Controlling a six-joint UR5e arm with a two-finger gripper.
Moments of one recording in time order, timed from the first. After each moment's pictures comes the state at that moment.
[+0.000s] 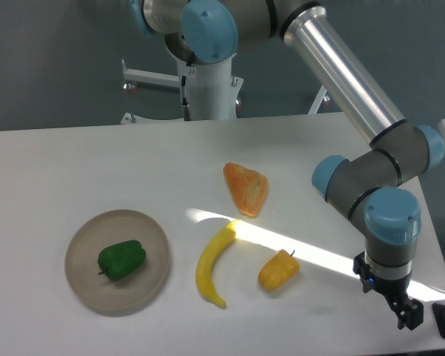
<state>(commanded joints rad) 2.36 -2.55 -0.70 -1.12 1.64 1.56</state>
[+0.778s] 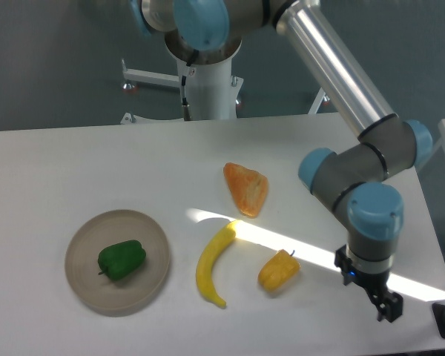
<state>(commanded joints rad) 2.30 -2.37 -0.96 -1.13 1.62 1.41</state>
